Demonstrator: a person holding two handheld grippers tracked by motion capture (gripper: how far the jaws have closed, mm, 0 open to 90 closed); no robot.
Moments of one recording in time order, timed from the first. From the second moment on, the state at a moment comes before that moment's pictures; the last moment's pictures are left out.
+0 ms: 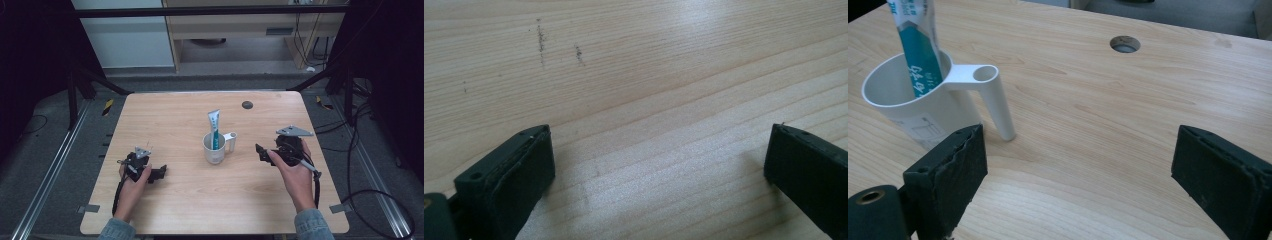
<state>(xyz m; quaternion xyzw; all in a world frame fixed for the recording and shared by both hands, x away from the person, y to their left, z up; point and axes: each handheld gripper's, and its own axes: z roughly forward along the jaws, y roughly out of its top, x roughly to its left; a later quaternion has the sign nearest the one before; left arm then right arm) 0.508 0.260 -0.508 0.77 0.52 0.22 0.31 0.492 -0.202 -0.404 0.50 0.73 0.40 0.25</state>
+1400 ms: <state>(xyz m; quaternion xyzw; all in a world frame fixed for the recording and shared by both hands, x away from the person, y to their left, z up) 0.508 0.260 -0.508 0.77 0.52 0.22 0.31 0.501 -0.250 -0.474 0.56 0.72 0.33 0.23</state>
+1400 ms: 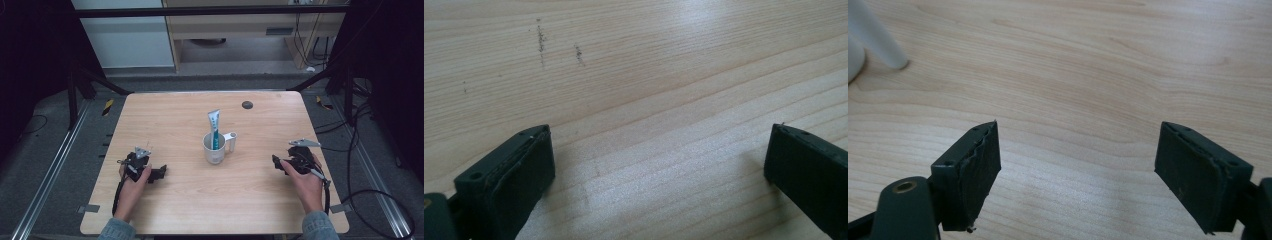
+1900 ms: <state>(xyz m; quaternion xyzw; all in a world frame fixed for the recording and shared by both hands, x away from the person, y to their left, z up) 0.508 0.260 -0.508 0.77 0.51 0.22 0.31 0.514 -0.254 -0.492 0.58 0.70 0.33 0.24</state>
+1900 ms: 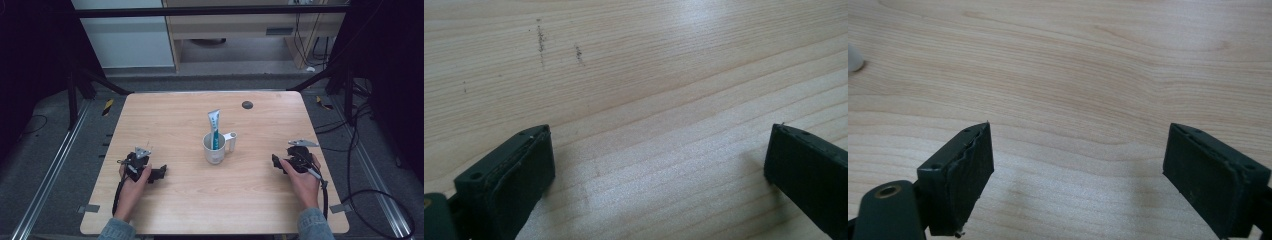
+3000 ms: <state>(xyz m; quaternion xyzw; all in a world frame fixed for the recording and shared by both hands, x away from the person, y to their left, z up) 0.508 0.260 -0.508 0.77 0.51 0.22 0.31 0.523 -0.251 -0.512 0.60 0.69 0.30 0.26</state>
